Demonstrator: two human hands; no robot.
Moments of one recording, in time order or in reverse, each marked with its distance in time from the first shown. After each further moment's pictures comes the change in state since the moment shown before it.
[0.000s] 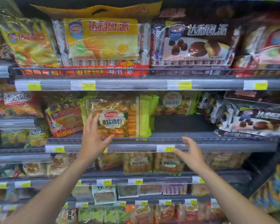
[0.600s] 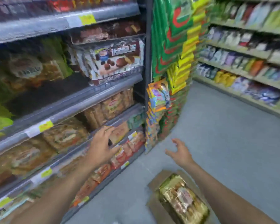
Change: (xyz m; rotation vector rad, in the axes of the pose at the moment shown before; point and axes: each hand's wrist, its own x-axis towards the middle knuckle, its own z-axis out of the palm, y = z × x) left_hand -0.223 0.261 0.288 -0.128 -0.764 0.677; right_hand -0.270 0.327 -0.201 -0.027 0.379 0.652
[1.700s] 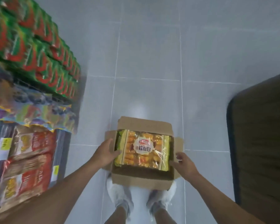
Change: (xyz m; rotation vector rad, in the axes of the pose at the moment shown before) left_hand 0.076 0.058 0.592 0.003 -1.193 -0.128; right_hand -0.036 0.454 0.063 0.344 0.065 1.084
